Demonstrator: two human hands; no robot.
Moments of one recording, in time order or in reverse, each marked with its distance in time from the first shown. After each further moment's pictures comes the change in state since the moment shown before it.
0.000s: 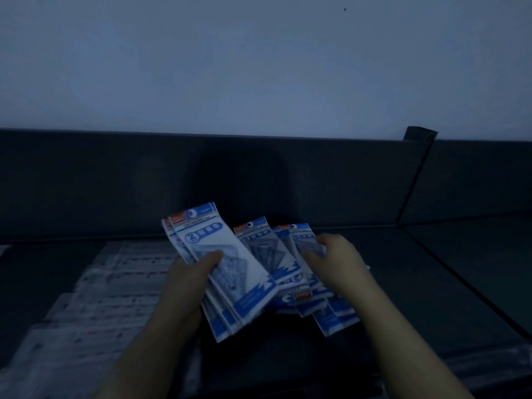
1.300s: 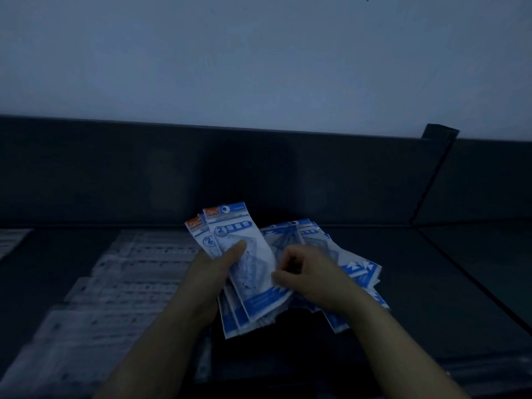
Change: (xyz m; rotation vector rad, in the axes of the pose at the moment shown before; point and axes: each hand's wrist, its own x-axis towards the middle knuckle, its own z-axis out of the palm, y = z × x) left_hand -0.002 -0.002 0.004 0.006 -0.120 -0.025; right_hand -0.027 -0.036 0.017 0.283 -0.368 -0.228
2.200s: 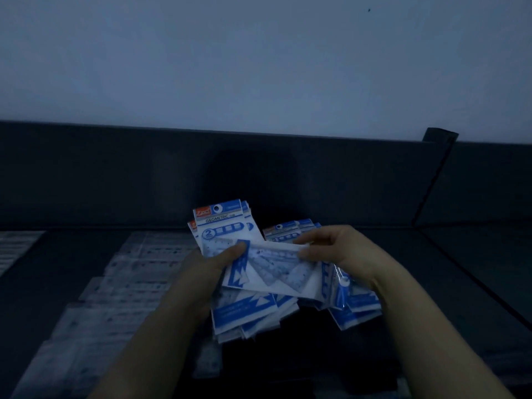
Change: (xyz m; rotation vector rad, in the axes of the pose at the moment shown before) left_hand -0.011 0.018 -0.018 -0.022 -0.017 -0.136; right_hand 0.004 -0.002 -0.043 0.314 0.020 0.173
